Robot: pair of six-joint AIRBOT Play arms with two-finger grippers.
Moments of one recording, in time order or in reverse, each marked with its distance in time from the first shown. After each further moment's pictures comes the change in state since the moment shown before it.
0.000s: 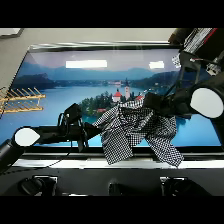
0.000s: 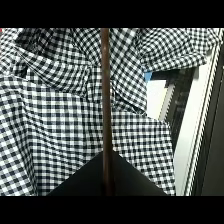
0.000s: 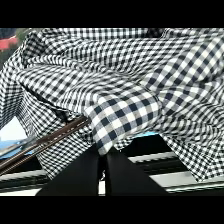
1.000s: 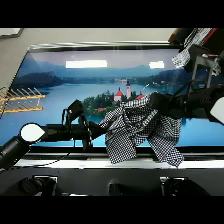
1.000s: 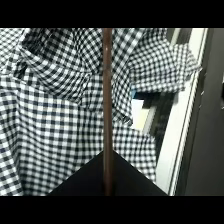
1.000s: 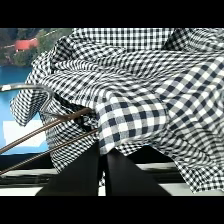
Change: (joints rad) left arm 0.000 -0.062 0.000 -0.195 0.010 0.087; right arm 0.000 0.074 0.000 0.008 -0.030 -0.076
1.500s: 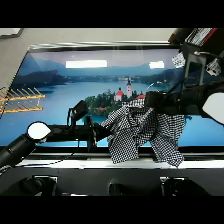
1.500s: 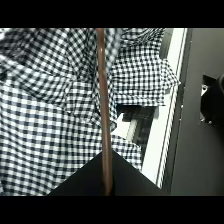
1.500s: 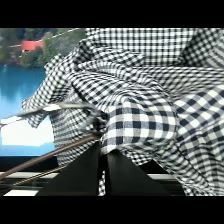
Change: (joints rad) left arm -0.032 -0.055 0.000 -0.121 0.001 0.078; right arm 0.000 -0.028 0.000 0.030 -0.058 -0.060
